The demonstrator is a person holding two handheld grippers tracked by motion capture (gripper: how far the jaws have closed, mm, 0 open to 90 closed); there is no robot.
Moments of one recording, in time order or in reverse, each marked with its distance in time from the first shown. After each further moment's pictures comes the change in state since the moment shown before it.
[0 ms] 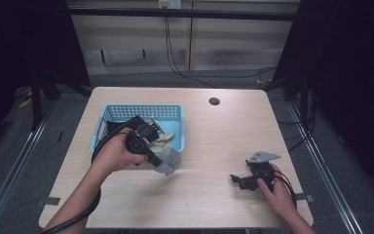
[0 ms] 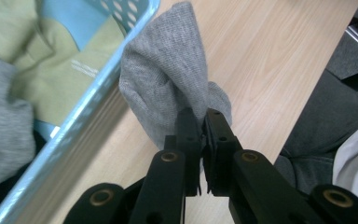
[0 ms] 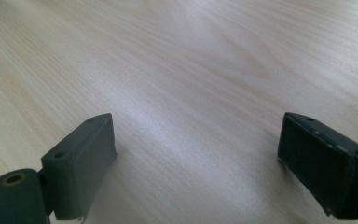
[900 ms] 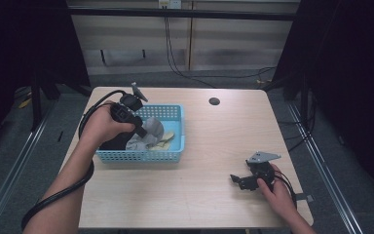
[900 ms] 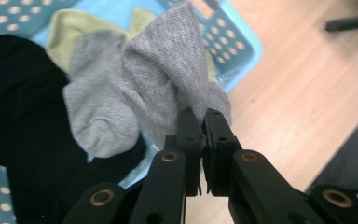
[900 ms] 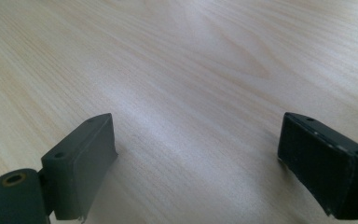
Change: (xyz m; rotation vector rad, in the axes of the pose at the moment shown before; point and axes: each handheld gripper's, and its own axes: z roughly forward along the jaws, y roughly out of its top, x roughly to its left) left arm 0.049 0.019 -0.061 -0.053 0.117 -0.167; right arm 0.000 0.000 0.000 -0.001 0.000 0.003
